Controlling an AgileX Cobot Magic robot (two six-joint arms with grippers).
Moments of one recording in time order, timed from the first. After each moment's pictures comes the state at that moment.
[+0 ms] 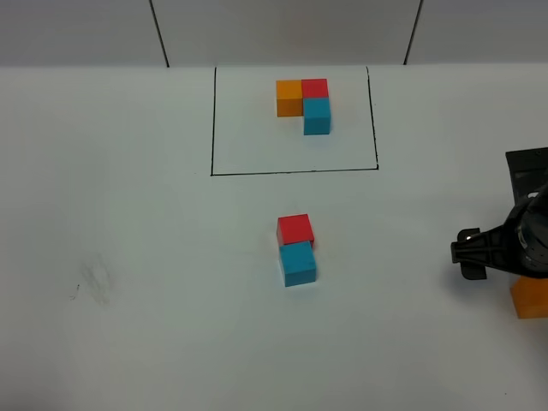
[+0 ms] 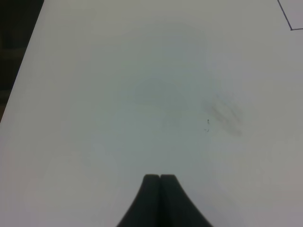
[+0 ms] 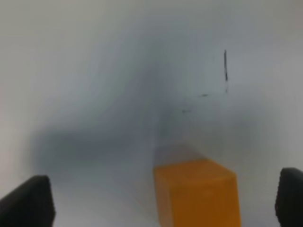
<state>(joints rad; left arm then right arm) 0.01 -0.01 -0.51 0.09 1.07 0.07 0.38 1.55 -0.69 -0.55 0.61 0.85</state>
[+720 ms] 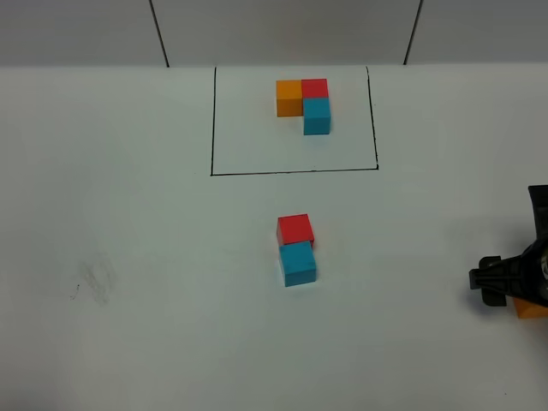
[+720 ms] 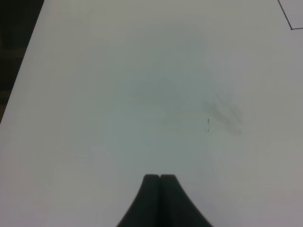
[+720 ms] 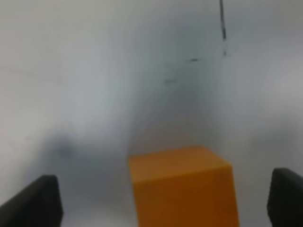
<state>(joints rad) 0.01 -0.01 -0.51 0.09 1.07 0.07 0.24 1.59 -0.54 -0.58 0.37 0.82</state>
